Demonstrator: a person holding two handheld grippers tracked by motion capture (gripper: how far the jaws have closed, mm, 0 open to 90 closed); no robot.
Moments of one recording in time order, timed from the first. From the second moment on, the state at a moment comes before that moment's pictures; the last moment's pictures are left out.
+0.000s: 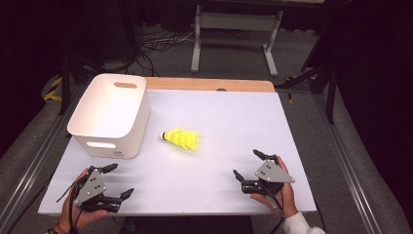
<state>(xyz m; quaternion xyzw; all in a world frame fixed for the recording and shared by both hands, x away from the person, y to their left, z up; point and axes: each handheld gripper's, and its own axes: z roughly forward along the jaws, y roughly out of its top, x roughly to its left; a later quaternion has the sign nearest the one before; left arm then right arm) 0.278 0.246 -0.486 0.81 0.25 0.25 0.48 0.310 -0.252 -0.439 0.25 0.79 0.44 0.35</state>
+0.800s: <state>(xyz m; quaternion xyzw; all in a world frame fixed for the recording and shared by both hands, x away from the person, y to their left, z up) 0.281 0.250 -0.486 0.80 0.25 0.25 0.48 0.314 -0.250 -0.451 0.25 0.80 0.43 0.34</state>
